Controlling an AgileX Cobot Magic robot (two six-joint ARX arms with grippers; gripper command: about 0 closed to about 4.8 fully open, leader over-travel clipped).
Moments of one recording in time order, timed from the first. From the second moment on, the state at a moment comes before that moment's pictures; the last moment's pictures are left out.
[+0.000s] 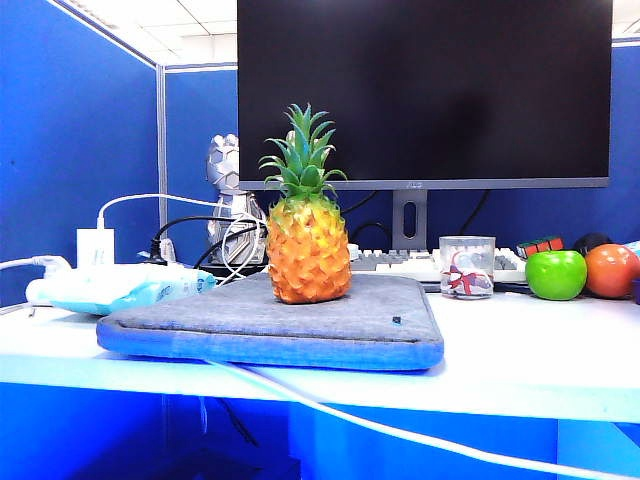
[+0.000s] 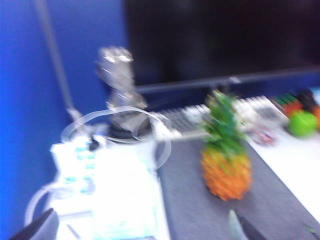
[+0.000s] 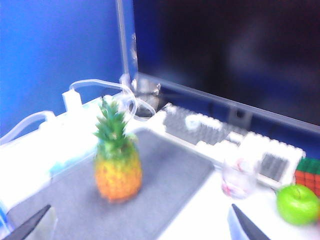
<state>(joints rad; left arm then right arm) -0.28 0.33 0.69 -0.37 0.03 0.09 -0.12 0.61 0.84 -0.27 -0.62 -0.02</state>
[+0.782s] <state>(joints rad) -0.28 0.29 0.34 -0.10 0.04 -0.05 -0.12 0.30 0.27 0.02 -0.53 0.27</state>
